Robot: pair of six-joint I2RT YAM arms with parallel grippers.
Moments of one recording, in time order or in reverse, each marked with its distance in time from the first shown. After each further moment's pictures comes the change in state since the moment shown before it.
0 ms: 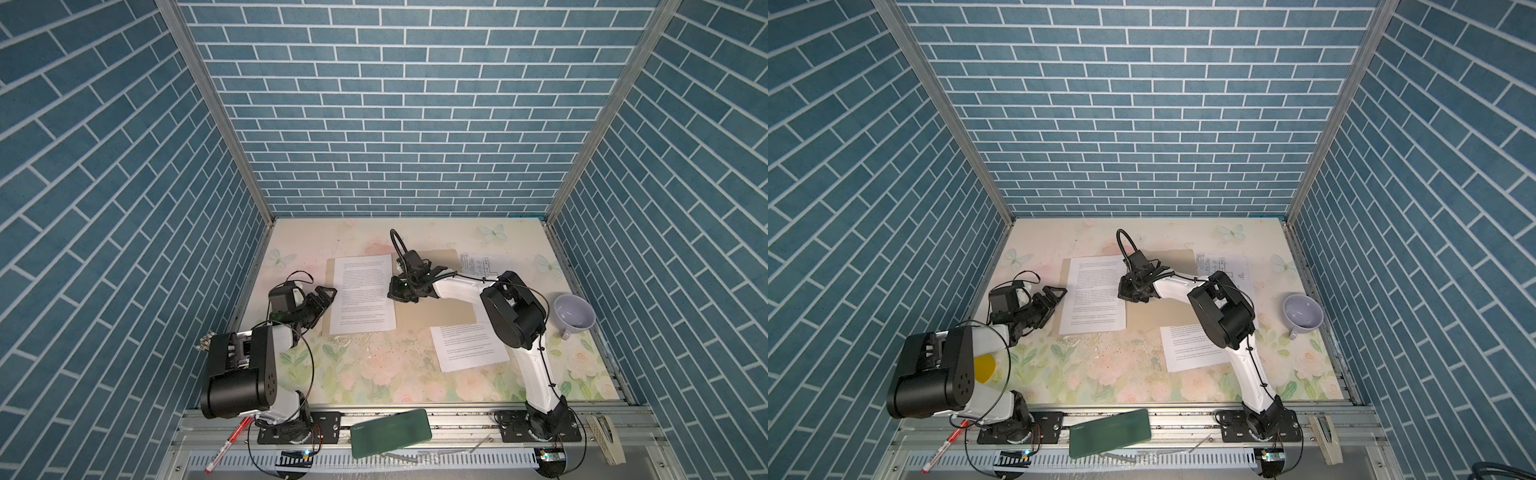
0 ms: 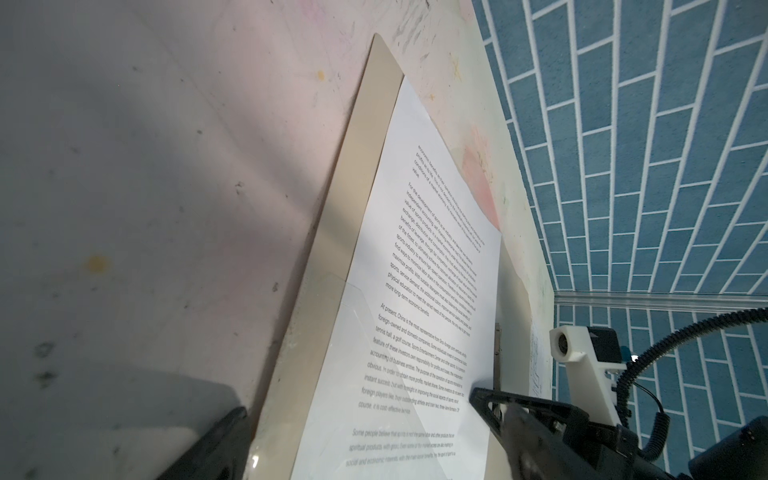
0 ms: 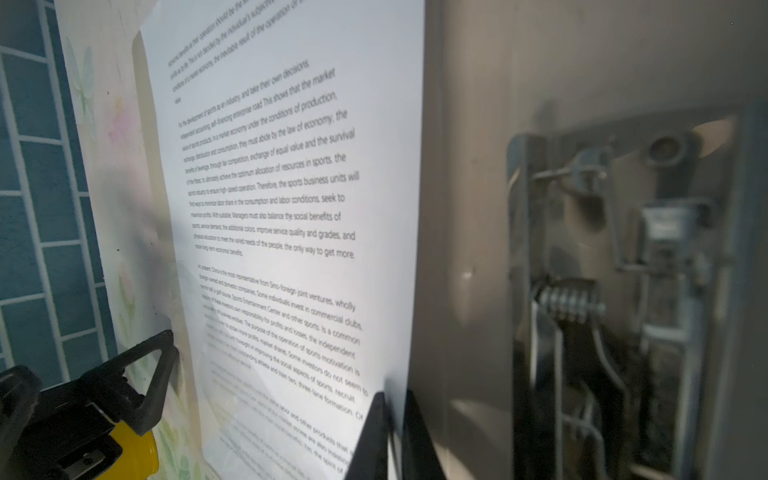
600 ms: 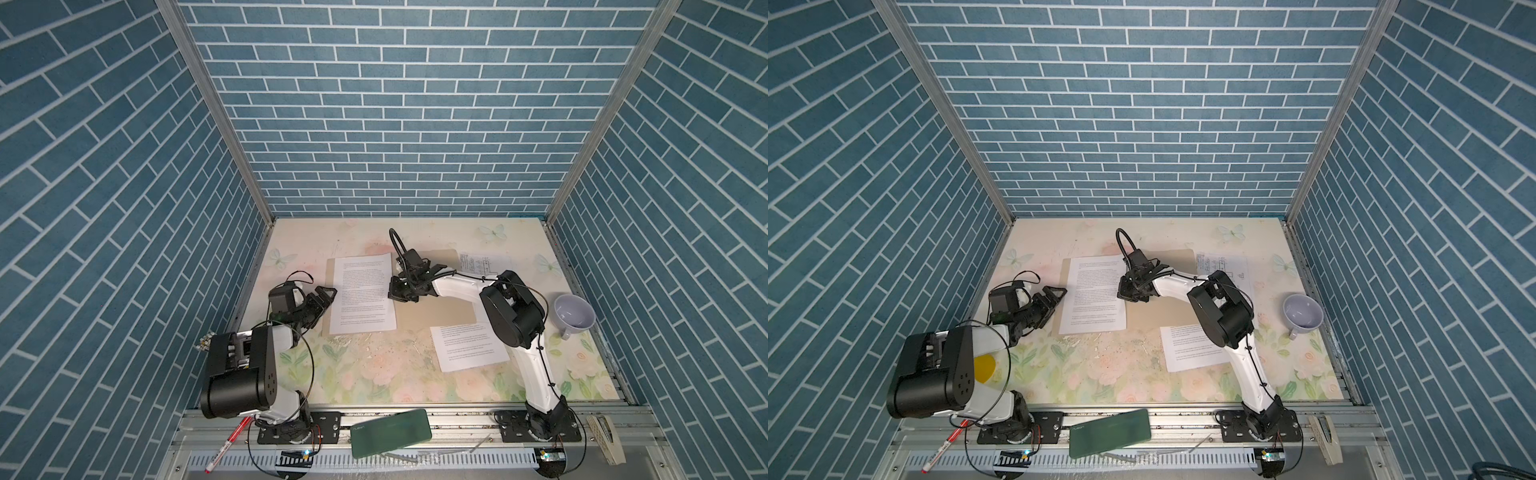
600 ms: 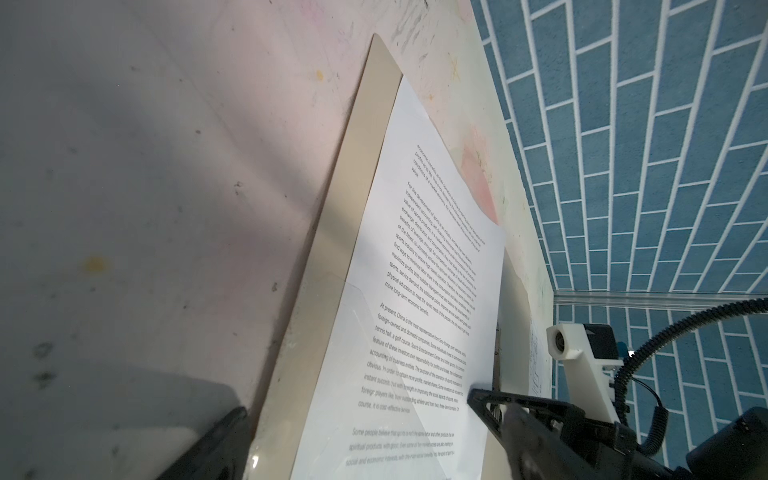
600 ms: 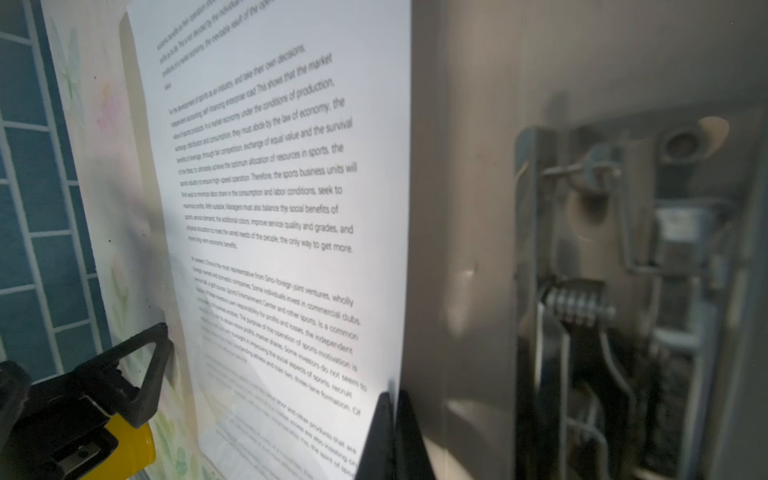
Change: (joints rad) left arm 0.000 0.002 -0.001 0.005 0.003 0.000; right arm 0.000 0.016 0.032 -0.040 -0.020 -0.022
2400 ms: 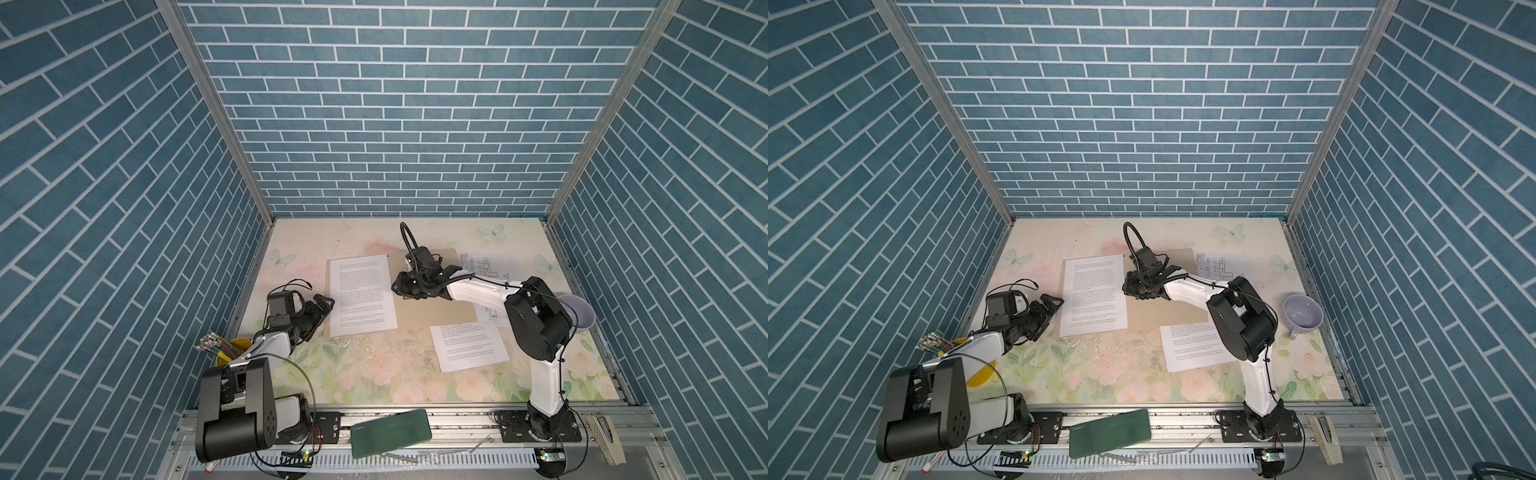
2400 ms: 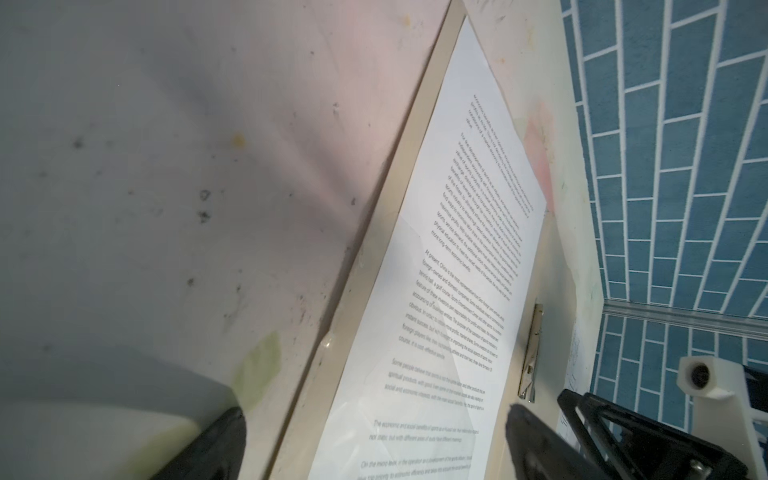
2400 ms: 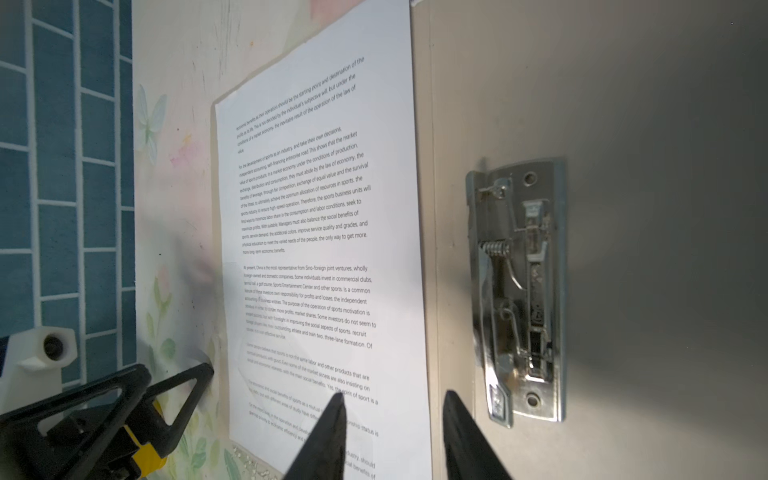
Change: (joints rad) left arm -0.013 -0.225 0.000 -0.380 -0.117 0.023; right arm -0.013 -0.218 -0.180 0.074 0.115 -0.006
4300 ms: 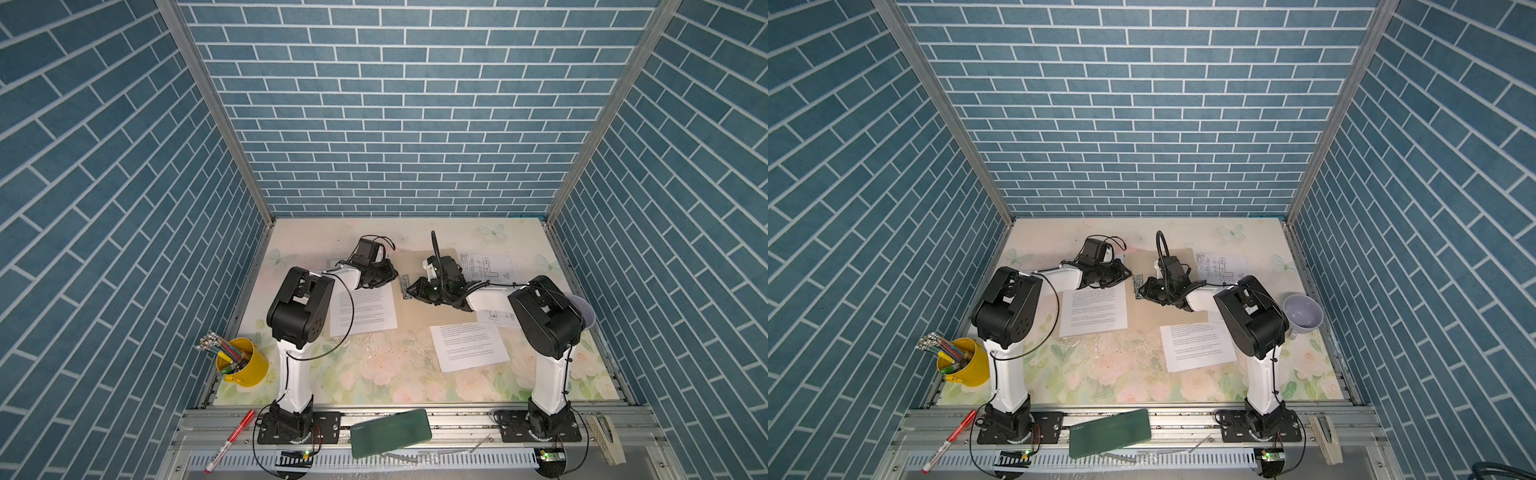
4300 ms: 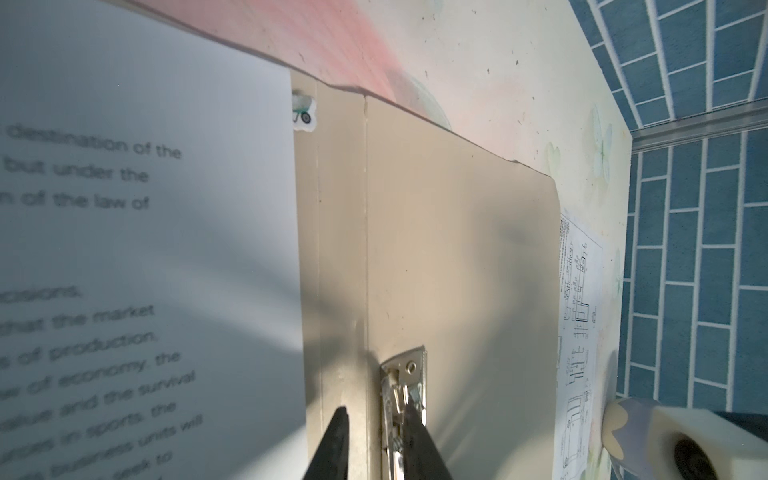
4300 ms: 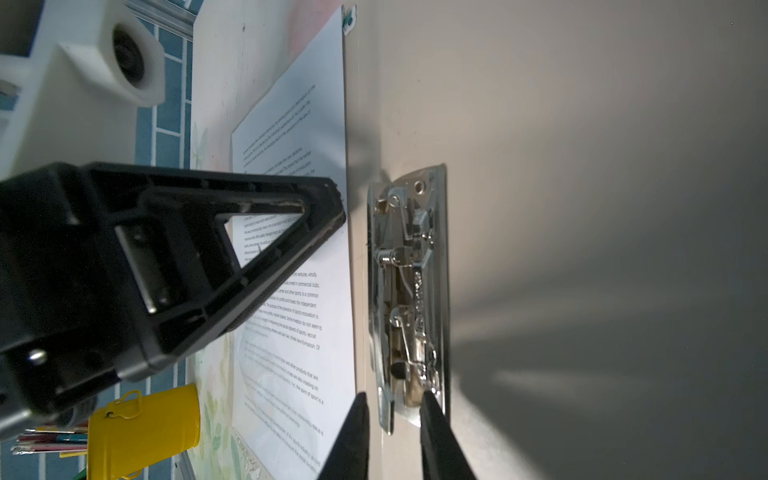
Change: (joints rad) left arm -0.547 0.784 0.836 -0.028 -0.085 0.002; right arm -0.130 -0.028 -0.306 0.404 -0.195 0.024
